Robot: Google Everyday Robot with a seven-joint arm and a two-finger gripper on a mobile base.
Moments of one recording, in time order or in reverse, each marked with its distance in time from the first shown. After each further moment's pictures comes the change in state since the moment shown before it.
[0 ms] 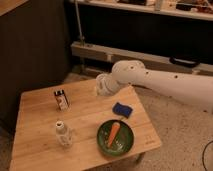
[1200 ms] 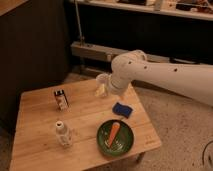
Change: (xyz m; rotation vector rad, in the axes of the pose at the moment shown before) arm 0.009 -0.044 -0.033 0.261 0.083 0.151
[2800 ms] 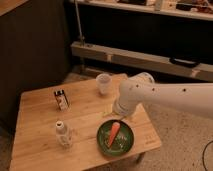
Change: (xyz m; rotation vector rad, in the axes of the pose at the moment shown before) arm 0.091 -0.054 0.027 0.083 0.093 0.205
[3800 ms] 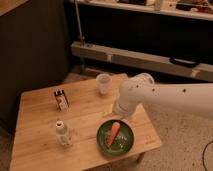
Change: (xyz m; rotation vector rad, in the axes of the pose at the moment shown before) arm 0.007 -0.001 0.005 -0.010 -0.002 0.001
